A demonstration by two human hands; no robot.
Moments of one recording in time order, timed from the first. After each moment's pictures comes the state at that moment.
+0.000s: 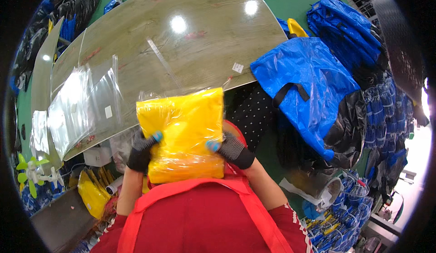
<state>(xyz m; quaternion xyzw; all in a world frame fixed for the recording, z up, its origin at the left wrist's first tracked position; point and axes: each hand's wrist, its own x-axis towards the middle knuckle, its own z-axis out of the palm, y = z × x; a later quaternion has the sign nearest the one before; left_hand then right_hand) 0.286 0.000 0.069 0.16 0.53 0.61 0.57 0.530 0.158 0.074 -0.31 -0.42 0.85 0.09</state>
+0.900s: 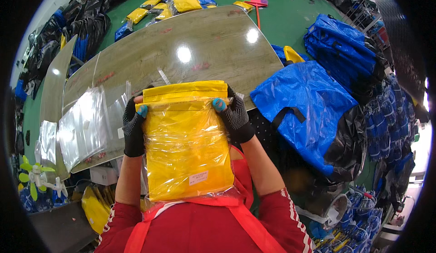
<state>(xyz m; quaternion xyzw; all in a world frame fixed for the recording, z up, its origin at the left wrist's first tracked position) 0.229 0.096 0.115 0.35 0.52 0.72 0.29 0.446 0.260 0.111 -0.16 -0.52 0.74 0.39</state>
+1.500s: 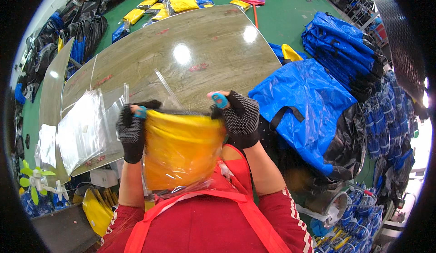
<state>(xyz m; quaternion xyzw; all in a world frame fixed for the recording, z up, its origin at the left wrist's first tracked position) 0.254 0.102 0.138 0.36 0.59 0.68 0.25 0.462 0.249 0.147 -0.28 -0.74 0.50 0.34</state>
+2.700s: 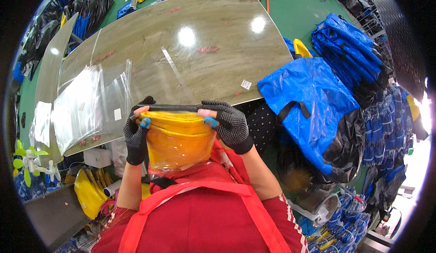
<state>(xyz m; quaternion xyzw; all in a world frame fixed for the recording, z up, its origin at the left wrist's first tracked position) 0.248 0.039 0.085 0.35 0.64 0.65 0.23 0.464 0.219 0.093 -0.15 -0.84 0.41 0.31</state>
